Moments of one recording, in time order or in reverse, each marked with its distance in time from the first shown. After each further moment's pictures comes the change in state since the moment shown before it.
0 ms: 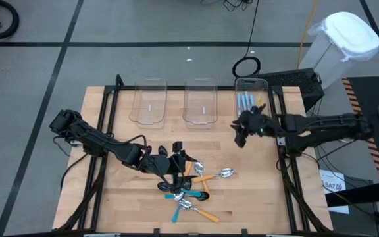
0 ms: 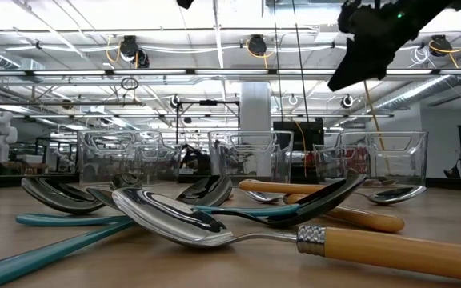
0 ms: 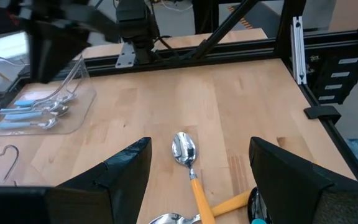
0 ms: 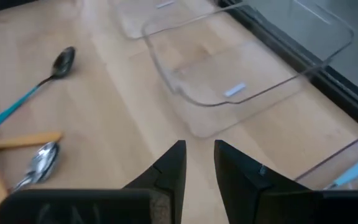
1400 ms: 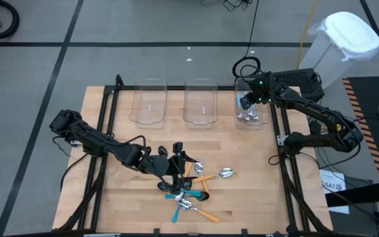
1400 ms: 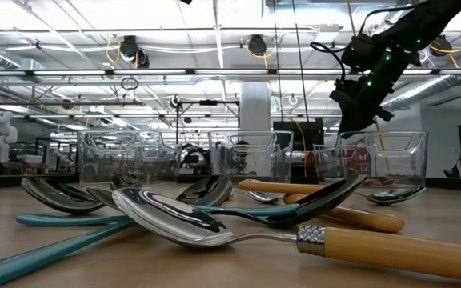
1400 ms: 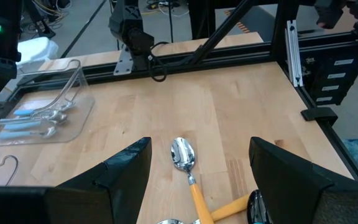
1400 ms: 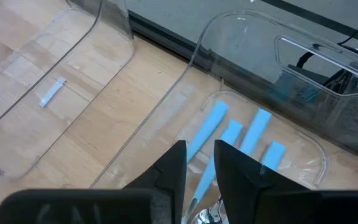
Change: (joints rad) left arm -0.008 0.000 0.000 0.021 0.000 0.031; right arm -0.907 0.230 0.000 0.103 -0.399 -0.262
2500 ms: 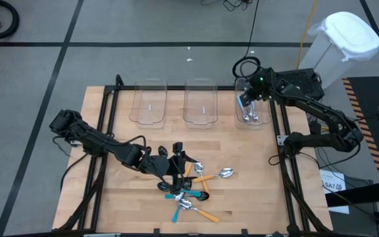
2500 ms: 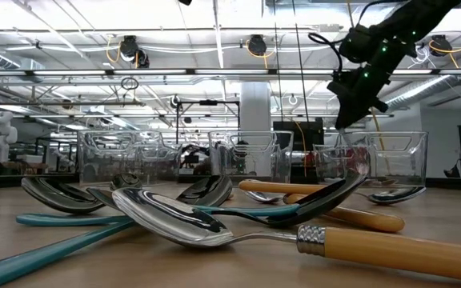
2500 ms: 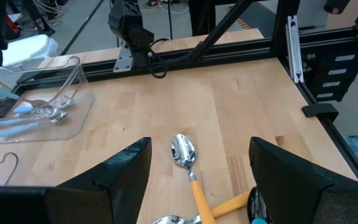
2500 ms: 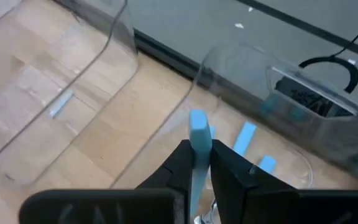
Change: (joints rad) left arm 0.000 0.000 0.000 -0.014 0.000 -0.001; right arm 0.009 0.000 0.082 -0.066 0.006 -0.017
